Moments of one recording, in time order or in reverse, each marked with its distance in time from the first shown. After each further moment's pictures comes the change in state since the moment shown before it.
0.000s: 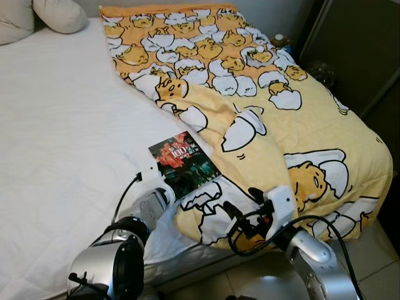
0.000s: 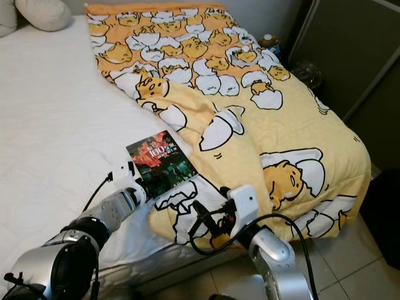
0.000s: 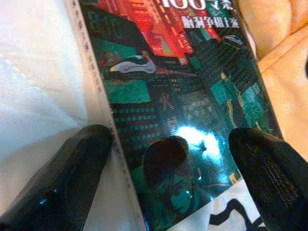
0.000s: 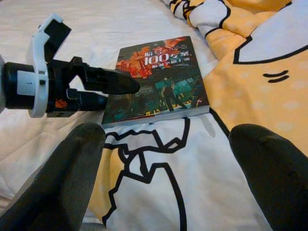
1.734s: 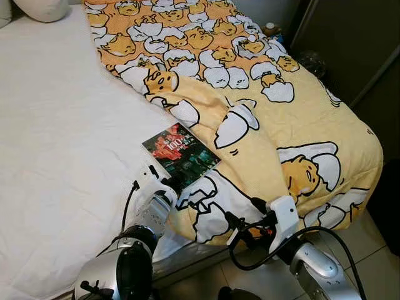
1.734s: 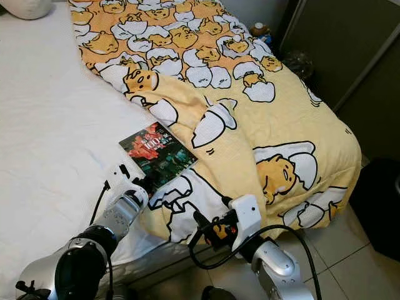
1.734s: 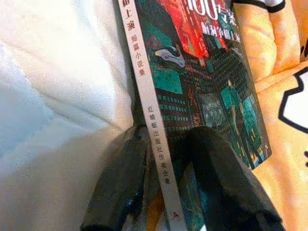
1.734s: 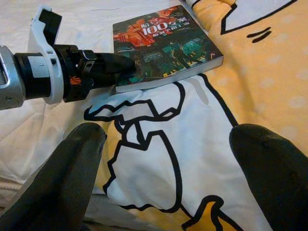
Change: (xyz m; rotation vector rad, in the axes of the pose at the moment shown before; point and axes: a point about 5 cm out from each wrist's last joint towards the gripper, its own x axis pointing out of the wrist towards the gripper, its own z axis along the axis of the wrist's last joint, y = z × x) left arm -0.002 0.002 -0.004 -0.239 -0.179 -0.028; right arm -0.013 0.011 -0.005 0.026 0.042 -0.011
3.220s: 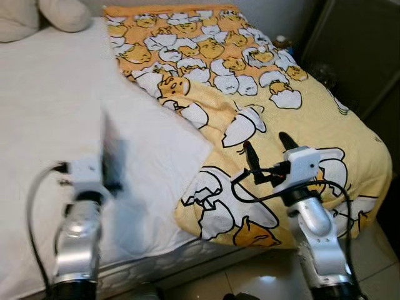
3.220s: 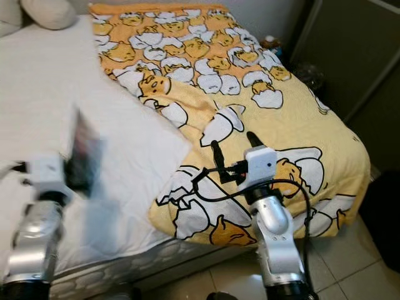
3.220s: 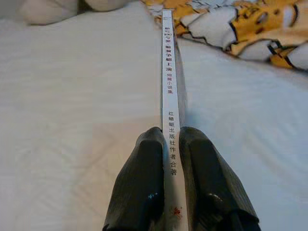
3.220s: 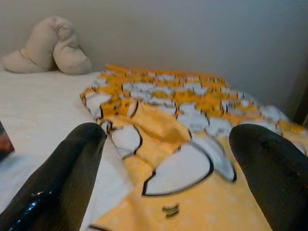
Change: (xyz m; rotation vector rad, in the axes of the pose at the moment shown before) left arm -0.089 0.030 0.096 0.946 -0.435 0.295; right arm 0.035 -0.033 0.076 -0.195 -0.459 -0.315
